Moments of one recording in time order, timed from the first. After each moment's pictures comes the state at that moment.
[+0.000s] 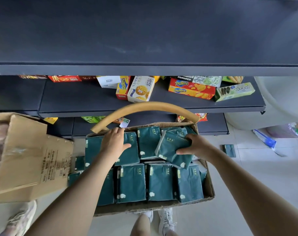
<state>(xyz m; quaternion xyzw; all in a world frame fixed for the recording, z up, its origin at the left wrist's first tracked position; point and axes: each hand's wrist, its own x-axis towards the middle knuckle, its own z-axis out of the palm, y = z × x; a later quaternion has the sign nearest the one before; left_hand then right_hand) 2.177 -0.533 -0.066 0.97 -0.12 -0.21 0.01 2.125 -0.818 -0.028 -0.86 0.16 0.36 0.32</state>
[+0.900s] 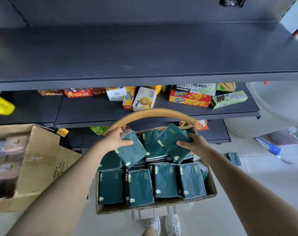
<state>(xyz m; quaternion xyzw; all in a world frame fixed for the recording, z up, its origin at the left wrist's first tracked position) 2.180 -0.509 0.007 0.92 -0.01 -0.32 0.21 2.103 -0.798 -0.003 -0.80 0.25 0.24 0.49</state>
